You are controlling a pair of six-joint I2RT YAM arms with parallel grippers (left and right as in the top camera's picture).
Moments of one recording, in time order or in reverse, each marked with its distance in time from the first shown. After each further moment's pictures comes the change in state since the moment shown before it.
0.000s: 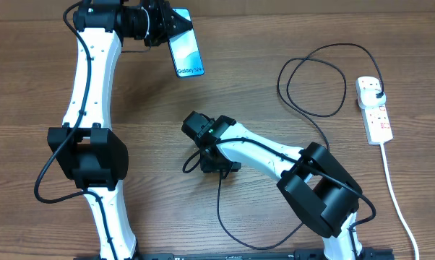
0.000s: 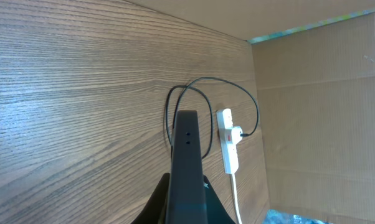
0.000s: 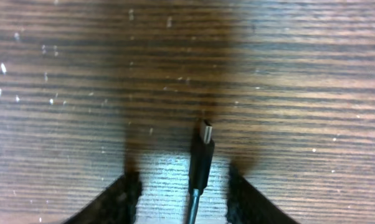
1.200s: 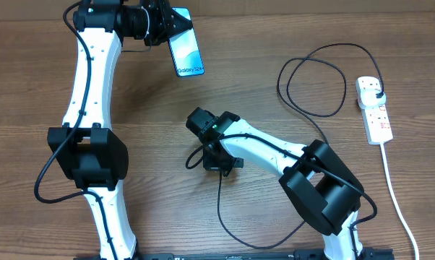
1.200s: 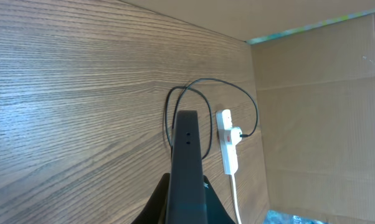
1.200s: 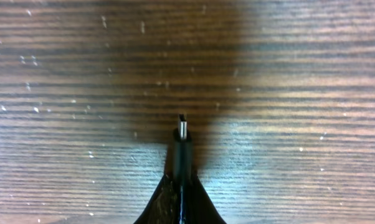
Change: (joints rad) left arm 0.000 0.000 0.000 0.006 0.002 -0.004; right arm -0.031 0.001 0.006 -0.024 -0.040 0.012
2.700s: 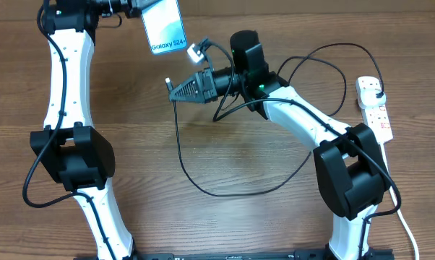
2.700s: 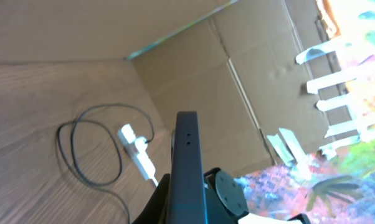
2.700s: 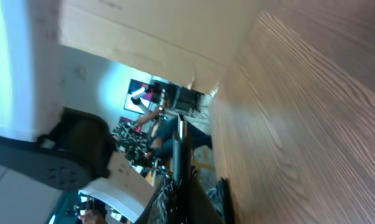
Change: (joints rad) left arm 0.129 0.000 -0.001 0.579 0.549 -0.348; right arm -0.313 -0.031 0.056 1.204 -1.253 0.065
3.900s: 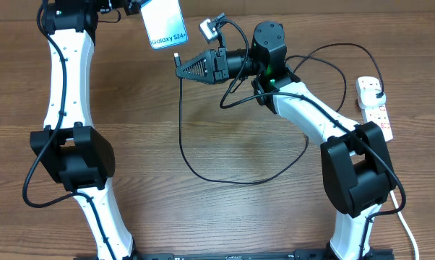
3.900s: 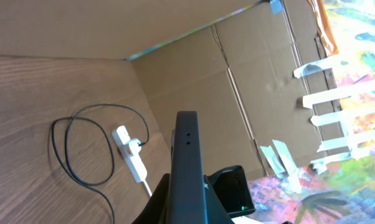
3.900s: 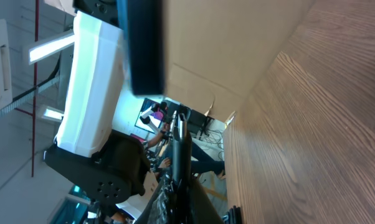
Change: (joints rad) left arm -0.001 0.000 0.000 0.045 -0.025 -0.127; right arm -0.061 -0.004 0.000 0.398 0.007 0.314
